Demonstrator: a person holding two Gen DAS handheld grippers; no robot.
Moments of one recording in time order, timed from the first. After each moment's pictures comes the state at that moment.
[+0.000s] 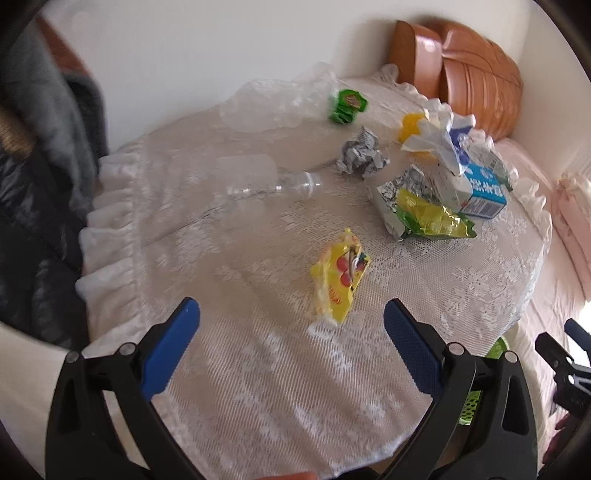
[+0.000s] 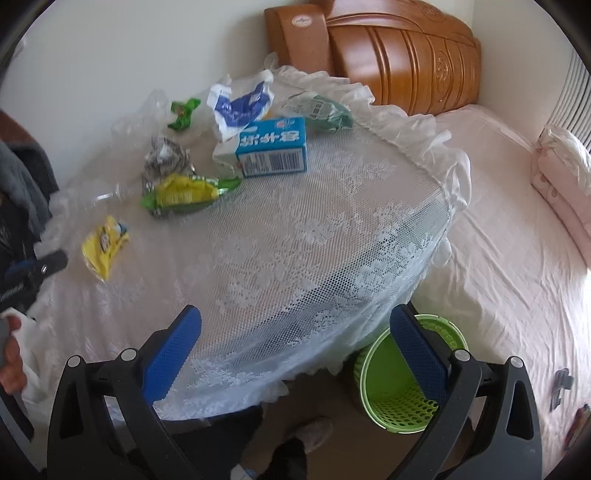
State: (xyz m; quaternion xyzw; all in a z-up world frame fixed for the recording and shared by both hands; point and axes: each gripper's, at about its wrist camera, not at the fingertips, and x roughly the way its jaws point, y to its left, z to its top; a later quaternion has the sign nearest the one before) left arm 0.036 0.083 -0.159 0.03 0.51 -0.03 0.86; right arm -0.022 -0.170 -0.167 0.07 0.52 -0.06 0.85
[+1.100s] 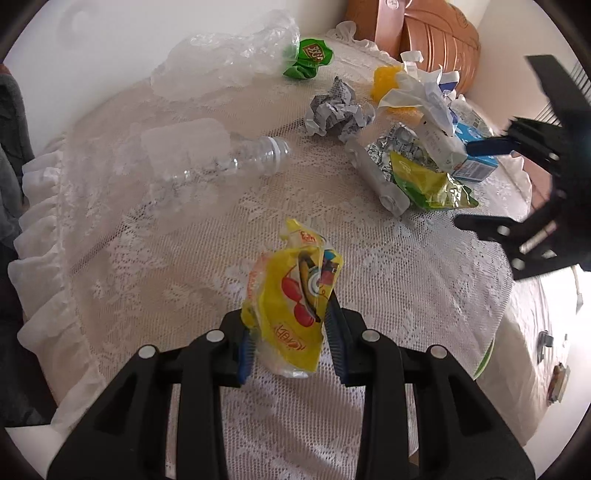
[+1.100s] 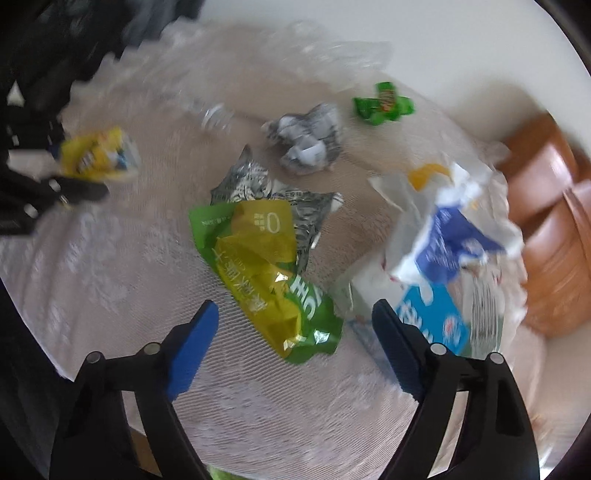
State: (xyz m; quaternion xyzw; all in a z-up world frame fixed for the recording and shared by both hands) left arm 0.092 0.088 -0.204 0.03 0.57 -0.15 0.81; right arm 0.153 -0.076 -0.208 -0.33 0.53 0.25 0.74
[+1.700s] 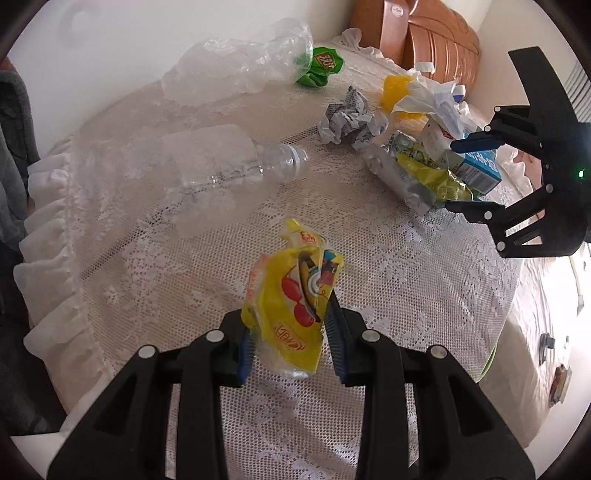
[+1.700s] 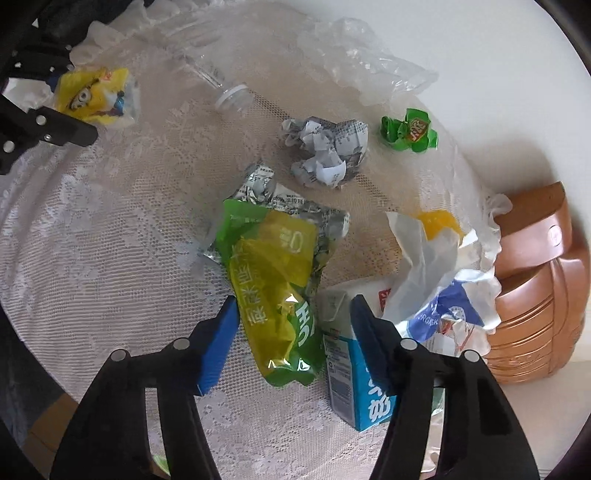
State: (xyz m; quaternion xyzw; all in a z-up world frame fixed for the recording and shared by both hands) left arm 0.087 0.110 -0.201 0.03 0.56 -0.15 0.82; right arm 0.147 -0.050 -0.217 -0.43 0.50 0.25 0.71
